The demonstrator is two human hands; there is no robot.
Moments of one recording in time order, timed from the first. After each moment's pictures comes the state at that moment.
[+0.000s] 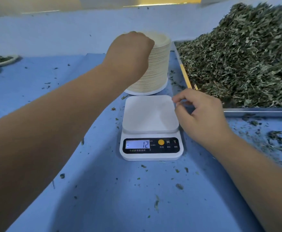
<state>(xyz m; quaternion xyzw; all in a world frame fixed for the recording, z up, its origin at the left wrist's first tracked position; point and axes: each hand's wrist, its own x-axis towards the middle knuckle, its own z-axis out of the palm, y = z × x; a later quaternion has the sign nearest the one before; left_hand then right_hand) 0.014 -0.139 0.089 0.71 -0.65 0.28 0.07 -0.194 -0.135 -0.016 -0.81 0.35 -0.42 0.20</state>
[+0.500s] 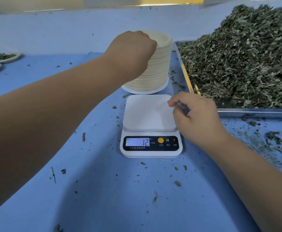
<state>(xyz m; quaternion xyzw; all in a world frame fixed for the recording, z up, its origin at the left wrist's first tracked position) 0.021 -0.142 0.095 0.65 -0.69 0.30 -0.01 -0.191 -0.136 -0.024 -0.83 0.31 -0.42 0.18</state>
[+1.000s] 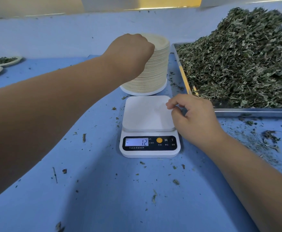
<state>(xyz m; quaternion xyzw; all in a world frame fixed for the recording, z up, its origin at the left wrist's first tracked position) 0.025 -0.145 0.097 0.64 -0.70 0.32 -0.04 -0.193 -0.136 -0.023 -0.83 0.33 -0.41 0.20</state>
